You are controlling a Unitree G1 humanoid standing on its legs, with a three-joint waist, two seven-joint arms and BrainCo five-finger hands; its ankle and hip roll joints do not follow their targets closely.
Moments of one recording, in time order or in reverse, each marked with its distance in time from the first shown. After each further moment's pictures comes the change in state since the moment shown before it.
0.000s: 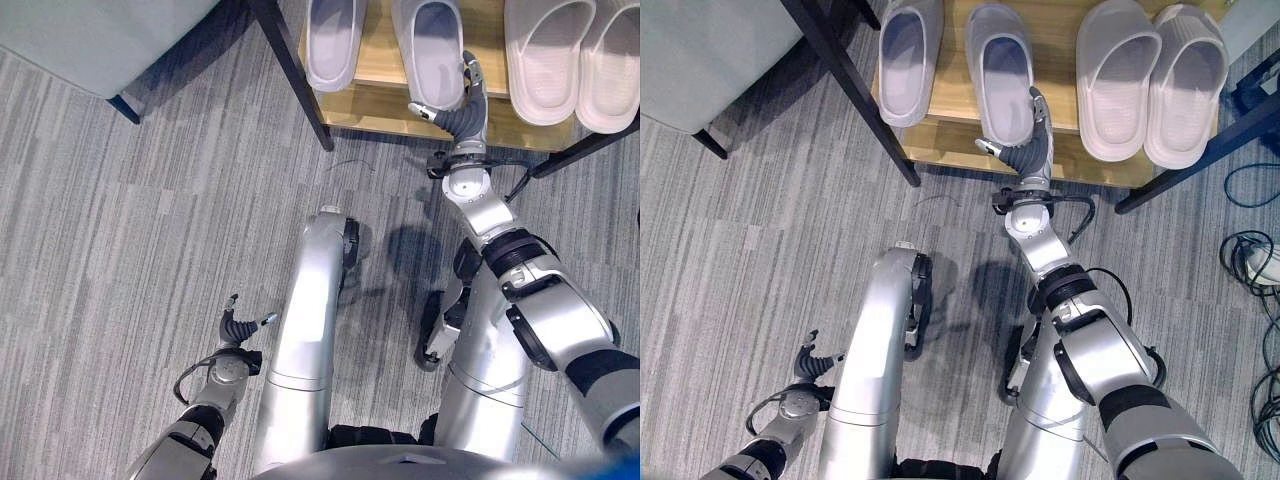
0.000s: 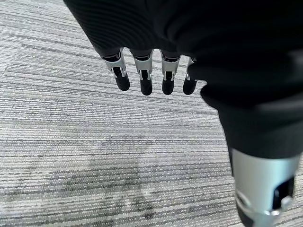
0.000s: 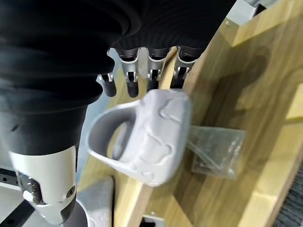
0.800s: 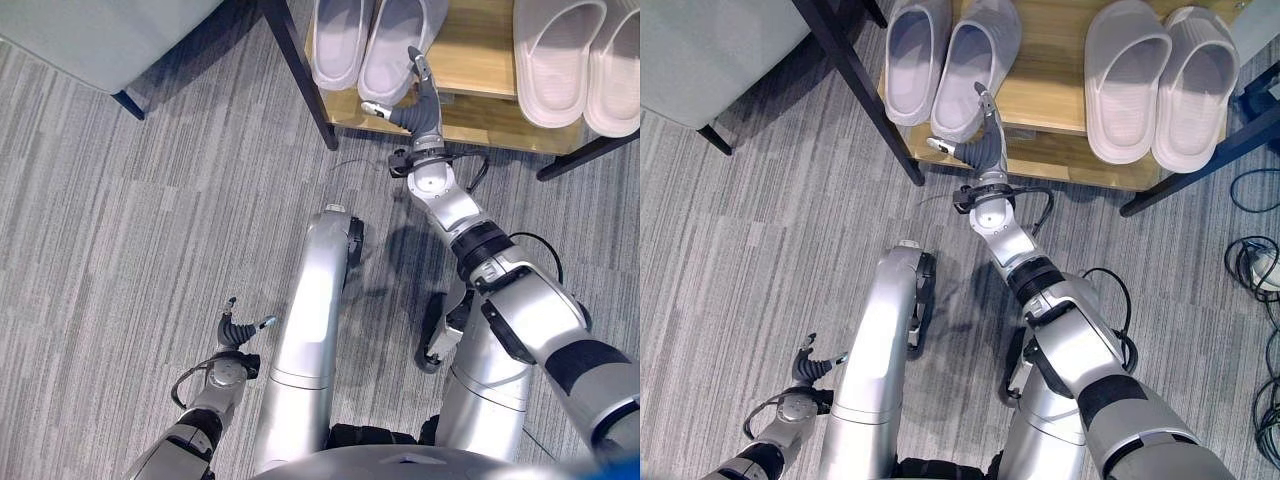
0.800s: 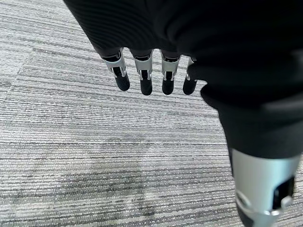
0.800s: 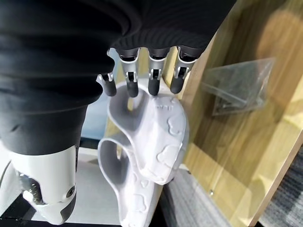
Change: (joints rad) left arm 0.012 0.005 -0.001 0.002 0.000 0.000 -0.001; right arm -0.101 0.091 0.070 0.048 0.040 0.016 0.057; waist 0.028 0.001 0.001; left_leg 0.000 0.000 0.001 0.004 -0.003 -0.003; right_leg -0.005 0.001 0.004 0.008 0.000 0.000
